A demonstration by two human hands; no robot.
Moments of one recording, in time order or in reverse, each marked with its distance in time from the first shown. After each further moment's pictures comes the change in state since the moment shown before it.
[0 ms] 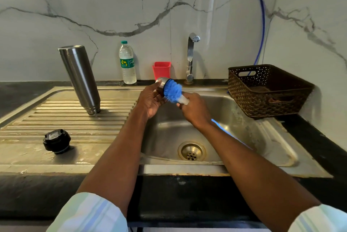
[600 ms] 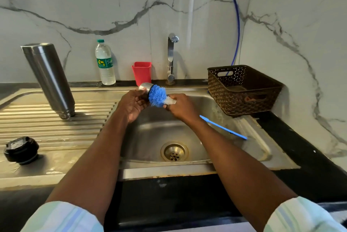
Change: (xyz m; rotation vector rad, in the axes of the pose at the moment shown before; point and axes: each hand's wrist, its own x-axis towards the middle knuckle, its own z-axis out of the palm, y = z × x) left_hand 0.015 -0.015 -0.009 0.050 -0.024 -0.038; right_hand 0.006 0.008 -0.022 -0.018 -0.122 0.052
